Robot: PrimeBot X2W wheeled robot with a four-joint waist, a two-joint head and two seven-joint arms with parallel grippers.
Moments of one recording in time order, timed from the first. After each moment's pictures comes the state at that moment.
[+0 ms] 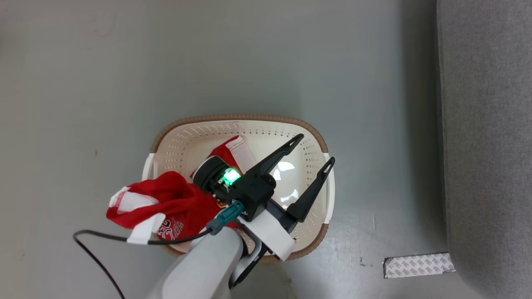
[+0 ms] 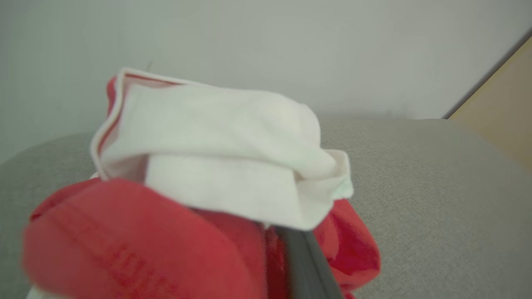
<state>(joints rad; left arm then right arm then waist) -0.60 0.09 -0.65 0.30 -0.18 -0.10 -0.26 -1.18 -0.65 -0.13 1.09 0.29 0.13 -0.20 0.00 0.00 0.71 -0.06</state>
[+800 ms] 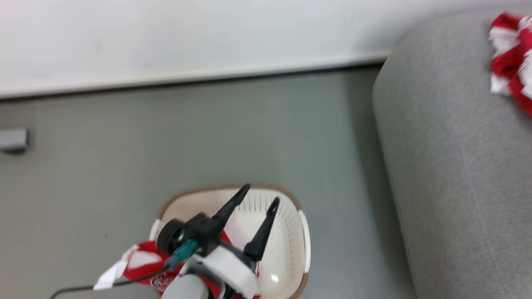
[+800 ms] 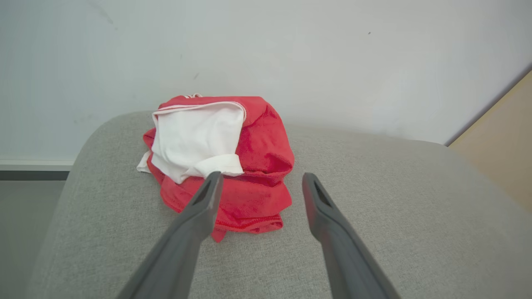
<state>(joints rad) -0.37 0.10 -0.50 0.33 -0.24 -0.10 -0.26 -0.75 -0.57 0.05 0.98 0.32 0.13 -0.26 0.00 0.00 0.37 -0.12</state>
